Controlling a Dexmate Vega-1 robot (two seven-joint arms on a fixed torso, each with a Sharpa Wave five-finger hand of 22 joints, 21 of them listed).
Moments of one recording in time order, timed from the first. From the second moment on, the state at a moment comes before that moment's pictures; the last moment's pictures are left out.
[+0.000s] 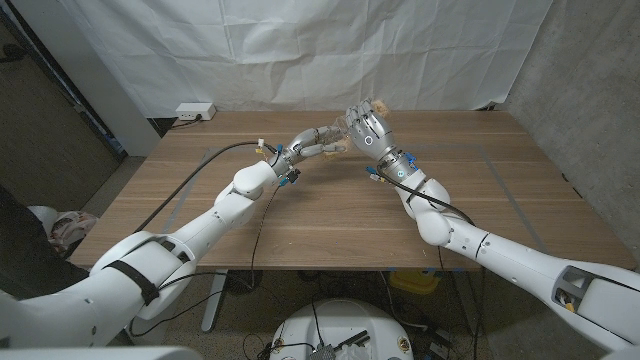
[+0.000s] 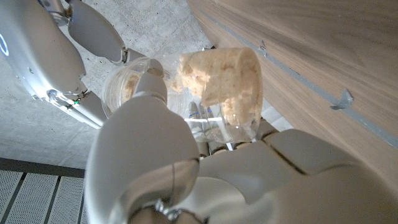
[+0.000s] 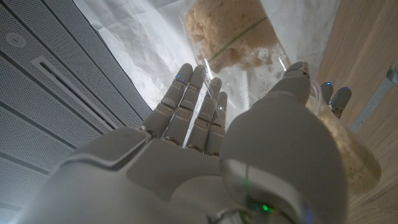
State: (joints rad) left arm 0.49 0.35 0.64 -0.85 -0.34 -0.64 -0.37; left_hand 1.08 0.08 0.12 -0.13 0.18 0.41 -0.04 0.41 0.21 0.39 -0.11 0.27 0.25 0.34 -0.04 0.25 0.19 0.13 0.03 0.53 0.20; right arm -0.61 -0.62 -0.97 -1.50 -1.94 -0.68 -0.33; right_hand 1.08 0.09 -0.34 -0.06 0.46 0.54 -0.06 0.27 0.25 0.56 -0.10 0.51 0.42 0.68 -0.06 0.32 0.63 0.47 -0.05 0.56 0.22
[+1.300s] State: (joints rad) left arm 0.44 0.28 0.64 -0.70 -0.37 -0.73 -0.42; left_hand 1.10 0.10 0.13 -0.15 0.18 0.42 -0.05 0.40 0.21 0.41 -0.11 0.27 0.25 0.35 -0.04 0.25 0.19 0.13 0.03 0.54 0.20; right arm -0.60 -0.63 -0.98 -1.51 -1.93 -0.69 -0.34; right_hand 1.08 0.09 -0.34 -0.06 0.45 0.58 -0.09 0.25 0.25 0.56 -0.10 0.50 0.42 0.67 -0.06 0.32 0.64 0.46 -0.05 0.56 0.22
